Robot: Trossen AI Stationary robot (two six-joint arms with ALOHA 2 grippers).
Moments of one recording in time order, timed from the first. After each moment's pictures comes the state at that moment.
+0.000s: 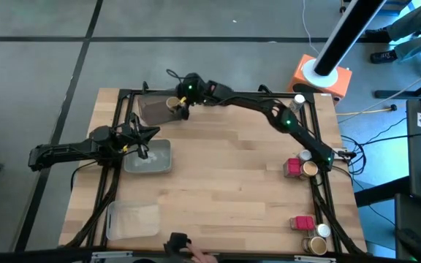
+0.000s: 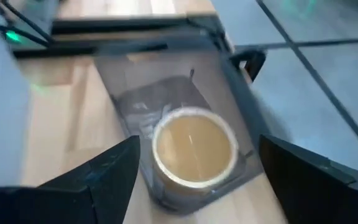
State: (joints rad) left arm 0.17 0.08 0.01 0.25 -0.19 0.11; right arm -0.37 2.46 2.34 -0.44 -0.12 -0.21
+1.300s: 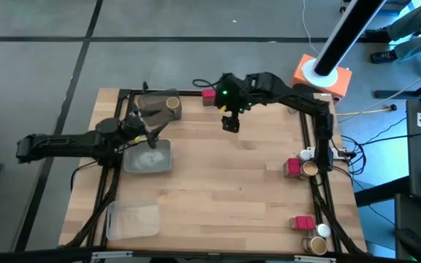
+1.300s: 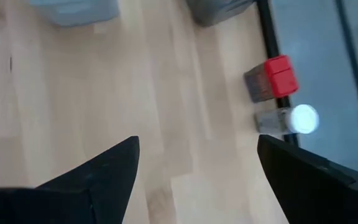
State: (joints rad) left arm 0.19 0.53 0.27 0.32 -0.39 0.24; right arm -0.22 1.94 2.28 -1.39 0.10 -0.12
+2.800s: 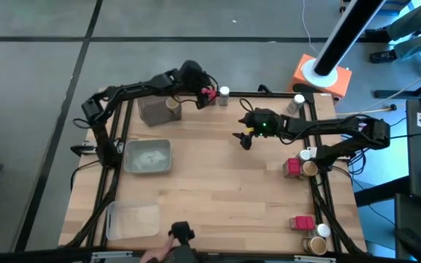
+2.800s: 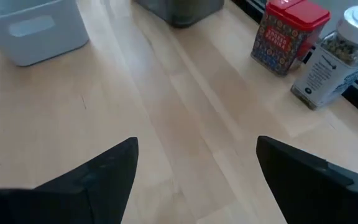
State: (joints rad) left arm 0.62 1.81 1.42 -0.31 -0.05 0.40; right arm -0.29 1.36 0.67 0.11 0.05 0.10
